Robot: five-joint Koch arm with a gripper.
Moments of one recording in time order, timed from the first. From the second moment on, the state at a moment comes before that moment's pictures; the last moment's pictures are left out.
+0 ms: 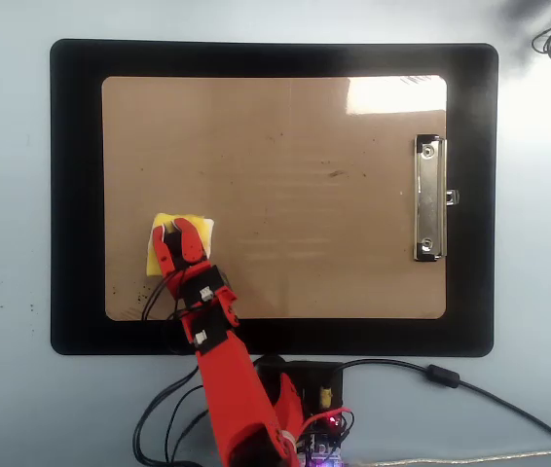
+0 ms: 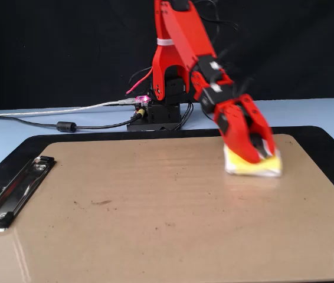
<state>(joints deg) -38.2 96.5 135.4 -4.0 -102.9</state>
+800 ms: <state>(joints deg) -59.0 101.7 130.3 0.1 -106.9</state>
